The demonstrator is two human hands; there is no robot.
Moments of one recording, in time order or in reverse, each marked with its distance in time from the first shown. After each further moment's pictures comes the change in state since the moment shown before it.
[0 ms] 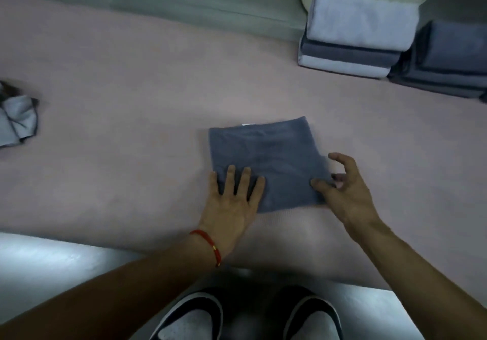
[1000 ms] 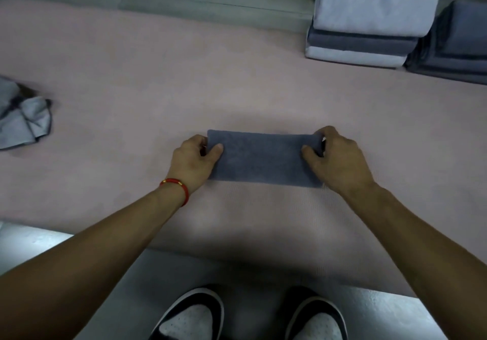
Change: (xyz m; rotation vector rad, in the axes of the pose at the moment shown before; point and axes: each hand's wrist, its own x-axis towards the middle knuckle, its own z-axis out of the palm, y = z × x) left_hand 0.036 -0.086 -0.022 -1.009 0.167 -0.668; right_hand 0.046 -0.032 0.015 -0.648 0.033 -0.351
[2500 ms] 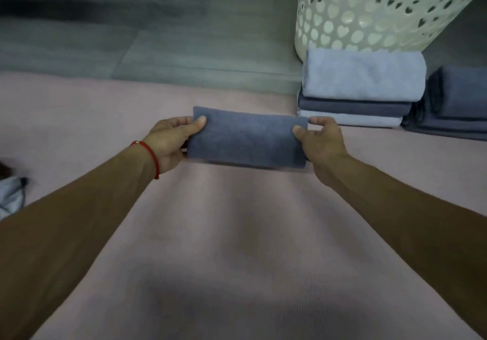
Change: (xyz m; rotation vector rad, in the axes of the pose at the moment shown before) left_hand 0.173 0.090 -0.052 -0.689 -0.214 -0.099; right_hand 0.164 -0.058 -0.031 0.877 0.122 0.358
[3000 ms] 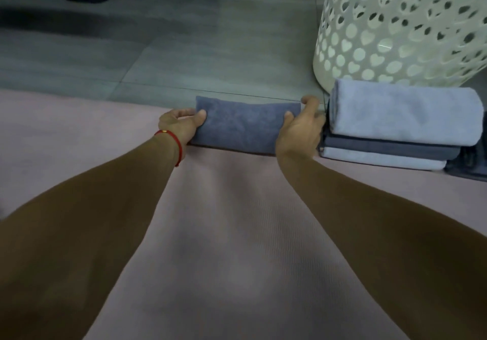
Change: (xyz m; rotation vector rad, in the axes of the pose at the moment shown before) left_hand 0.151 0.023 -0.013 0.091 0.379 0.116; right_hand 0.083 -0.051 0.111 -0.293 0.330 -0.305
